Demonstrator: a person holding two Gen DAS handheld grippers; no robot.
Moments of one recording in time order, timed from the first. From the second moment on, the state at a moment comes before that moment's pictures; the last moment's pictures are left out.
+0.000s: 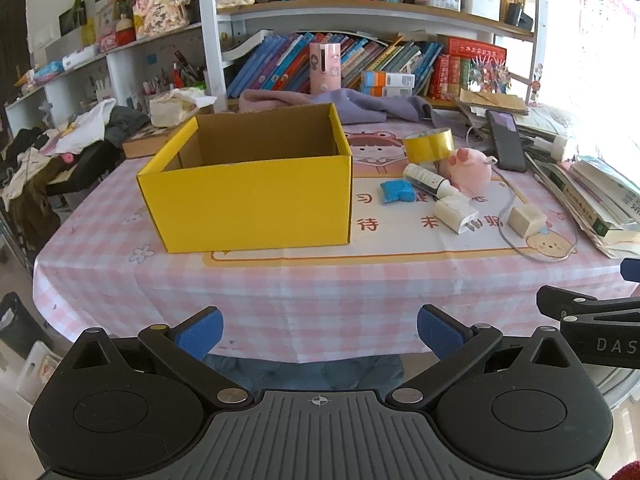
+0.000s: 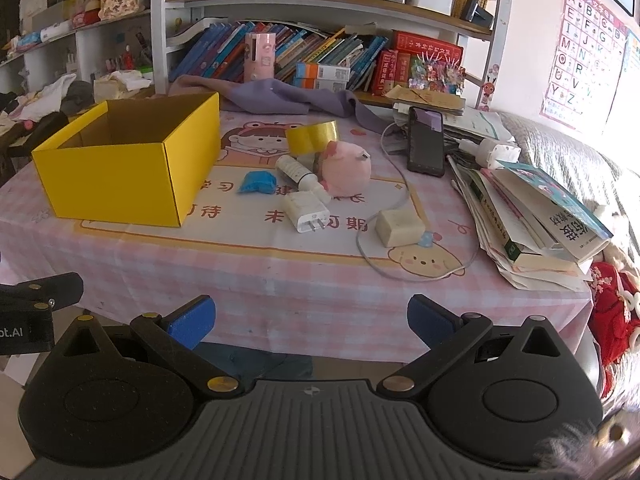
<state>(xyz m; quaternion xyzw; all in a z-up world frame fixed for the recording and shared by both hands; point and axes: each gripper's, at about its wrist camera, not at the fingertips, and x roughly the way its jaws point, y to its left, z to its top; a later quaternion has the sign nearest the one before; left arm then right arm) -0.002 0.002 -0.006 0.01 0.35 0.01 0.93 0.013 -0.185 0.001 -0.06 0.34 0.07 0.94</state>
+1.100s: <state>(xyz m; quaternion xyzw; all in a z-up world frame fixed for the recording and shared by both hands) 0.002 0.007 -0.013 0.02 0.36 -0.03 0.93 0.021 -0.179 -0.004 -0.05 0.36 0.05 0.93</state>
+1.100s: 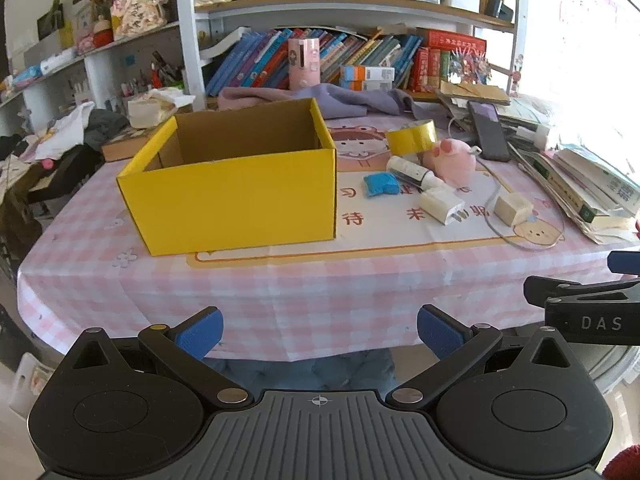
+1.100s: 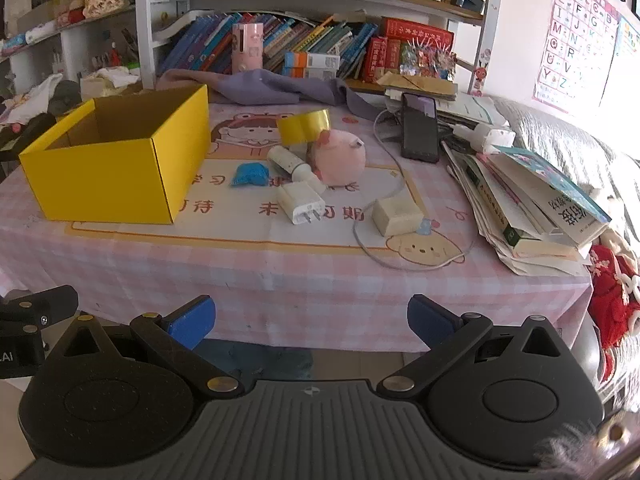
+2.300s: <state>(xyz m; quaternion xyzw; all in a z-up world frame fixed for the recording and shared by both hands) 0.005 -0.026 -0.003 0.08 0.34 -0.05 0.94 0.030 -0.200 -0.009 -0.03 0.37 0.06 0.93</state>
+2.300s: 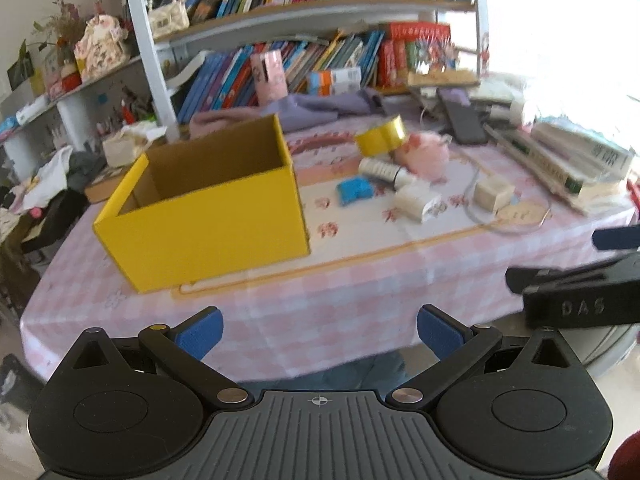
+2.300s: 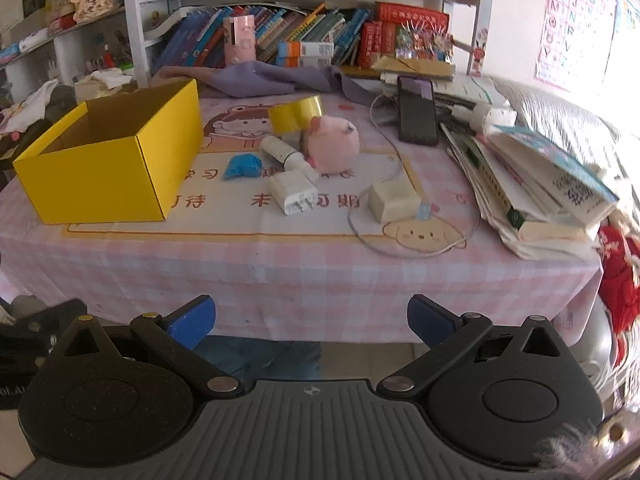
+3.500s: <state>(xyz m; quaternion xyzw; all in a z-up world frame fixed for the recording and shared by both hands) 0.119 -0.107 -0.018 0.08 0.36 -0.11 0.92 0.164 -0.267 -0.006 -0.05 0.37 0.10 0.92</state>
